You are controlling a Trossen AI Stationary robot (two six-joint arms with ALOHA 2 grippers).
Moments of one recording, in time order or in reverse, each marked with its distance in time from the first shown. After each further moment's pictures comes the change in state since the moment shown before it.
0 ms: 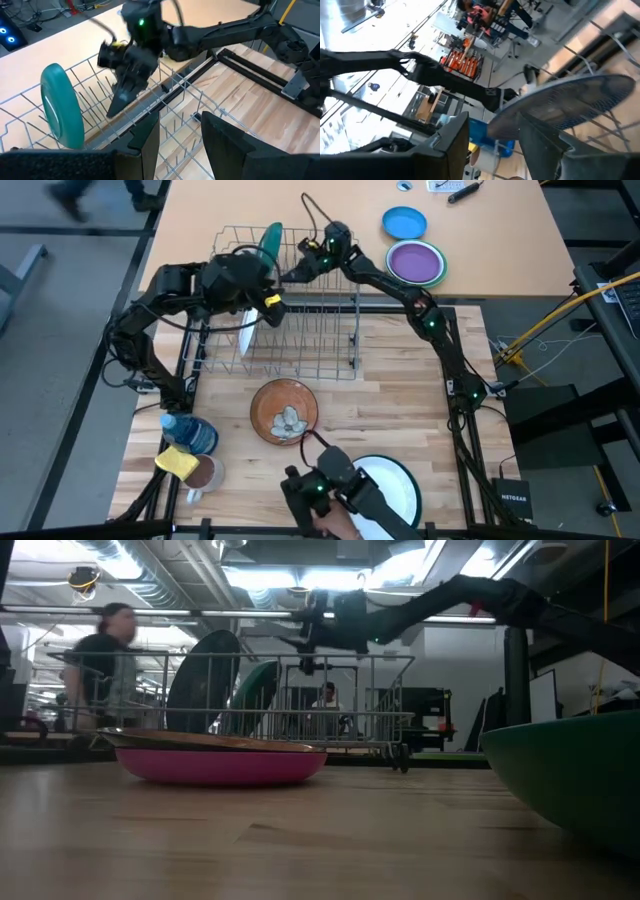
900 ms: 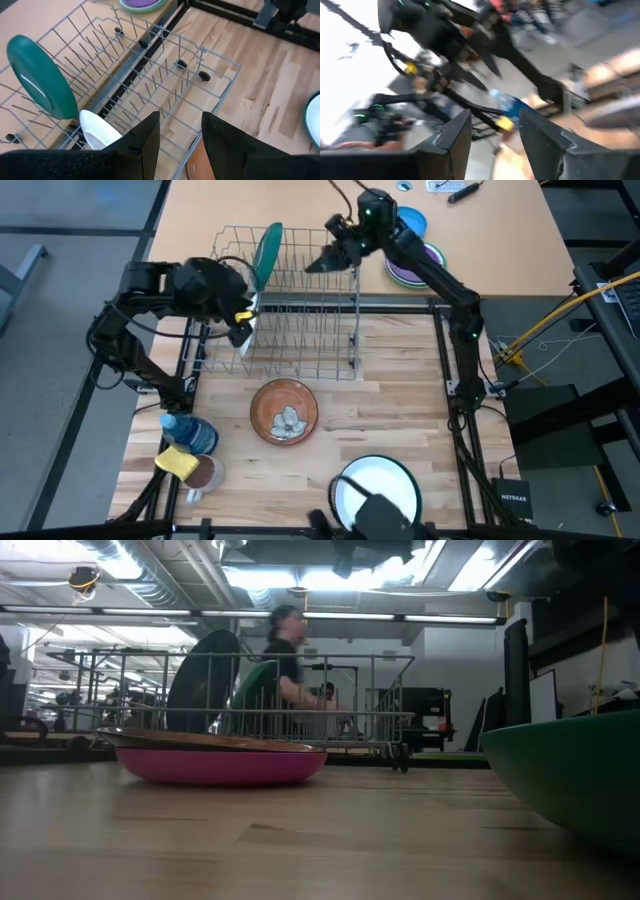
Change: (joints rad) left arm 0.002 -0.097 -0.001 -0.259 0.231 0.105; right arm 0.058 -0.447 0.001 -0.606 -0.006 -0.391
